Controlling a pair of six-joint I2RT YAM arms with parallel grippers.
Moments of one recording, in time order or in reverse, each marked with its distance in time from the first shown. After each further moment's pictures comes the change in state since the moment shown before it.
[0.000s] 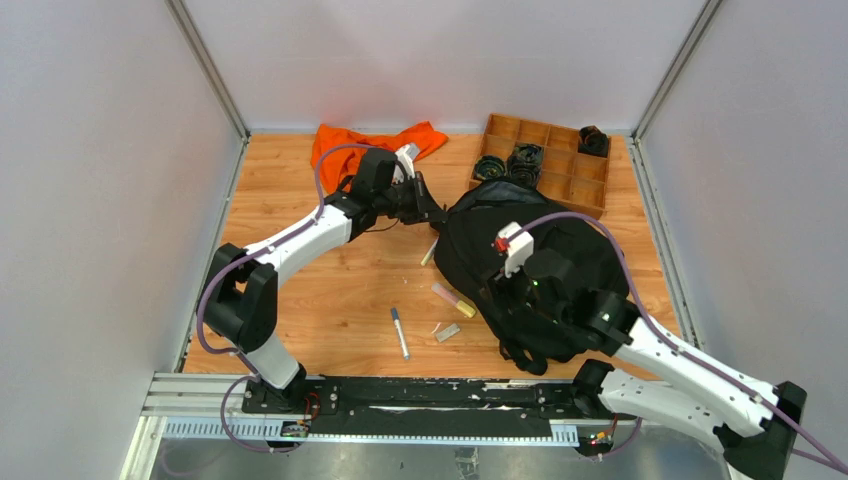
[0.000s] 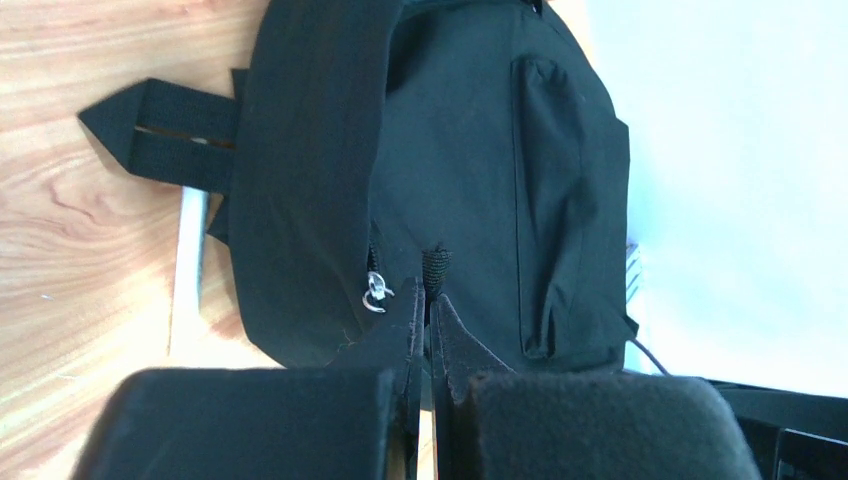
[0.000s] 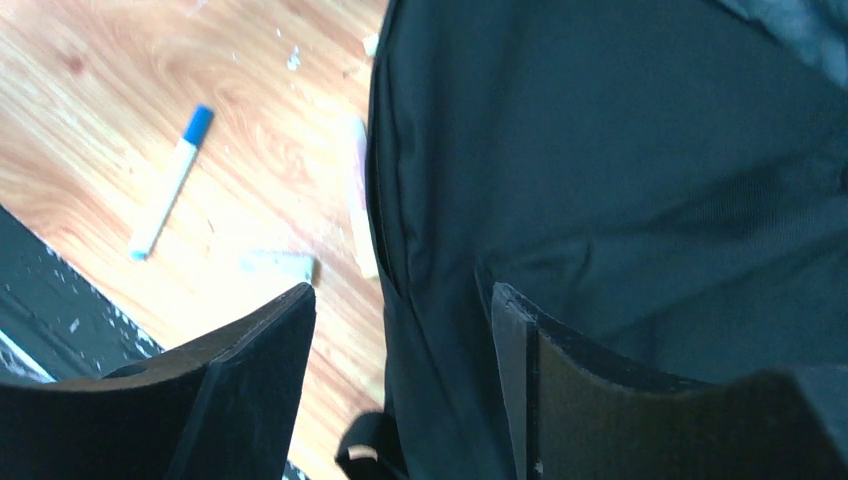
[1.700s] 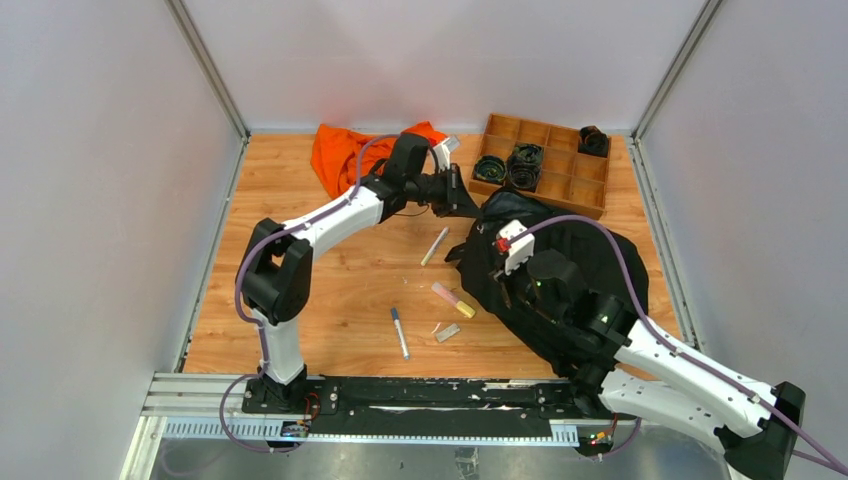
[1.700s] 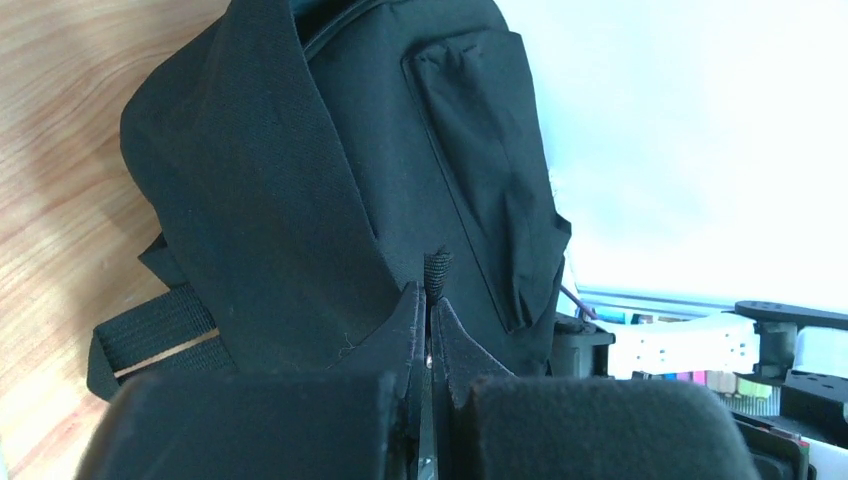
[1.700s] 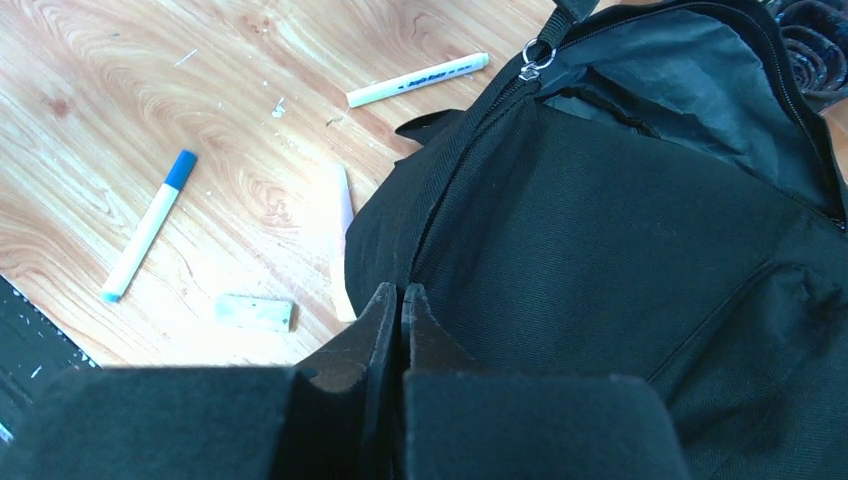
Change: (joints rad) left arm -0.069 0.229 0.262 0.001 0.223 -0.041; right arm -0.002 0.024 -0.020 0.168 0.017 -0.068
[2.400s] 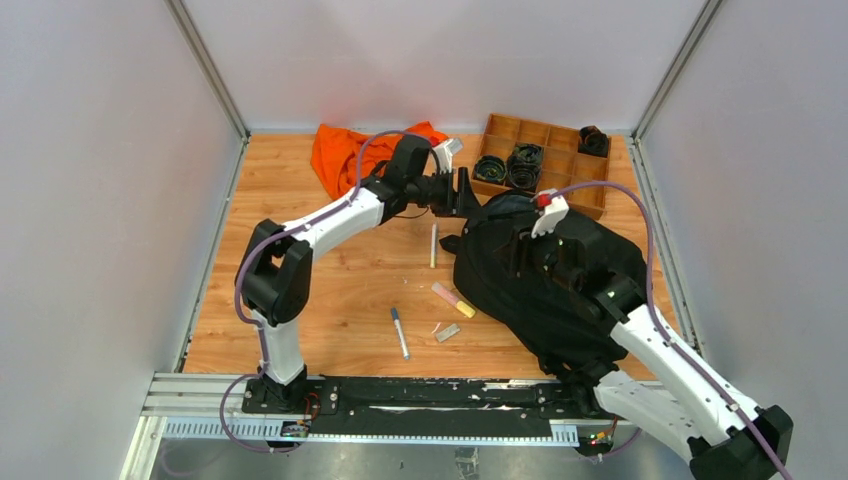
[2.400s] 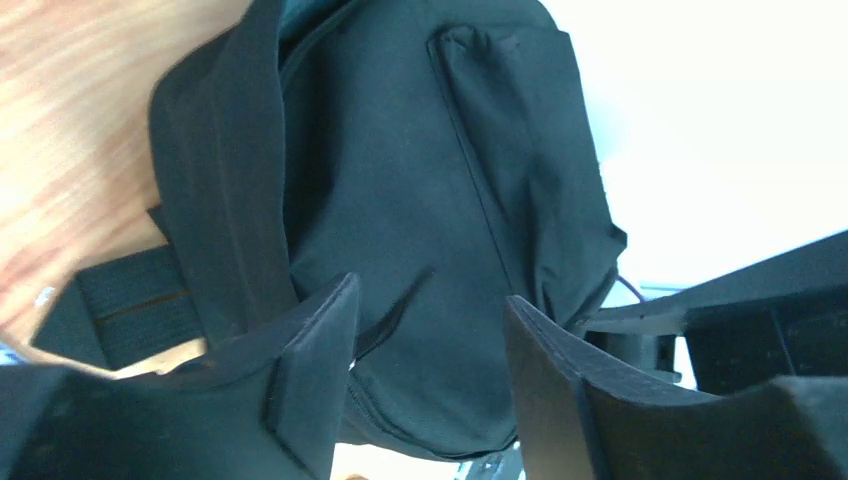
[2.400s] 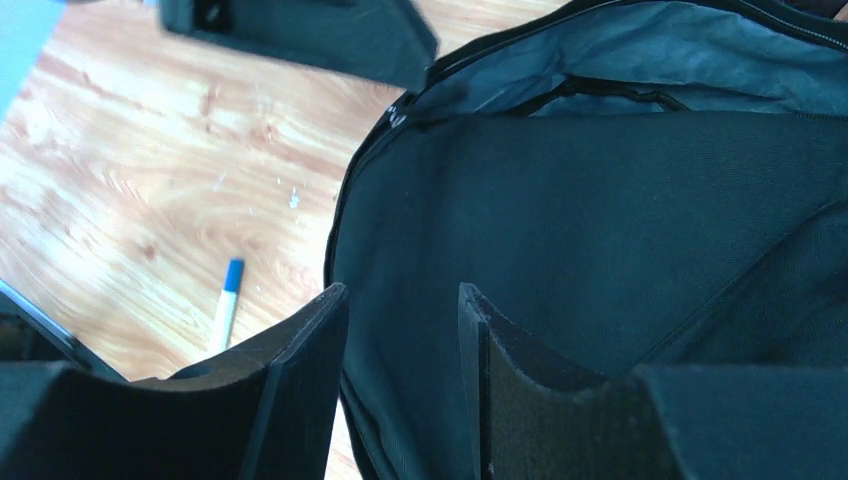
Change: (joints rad) left arm -0.014 -0.003 -0.024 -0.008 -0.014 0.127; right arm -0.335 0.059 0.053 0.030 -0.277 0.195
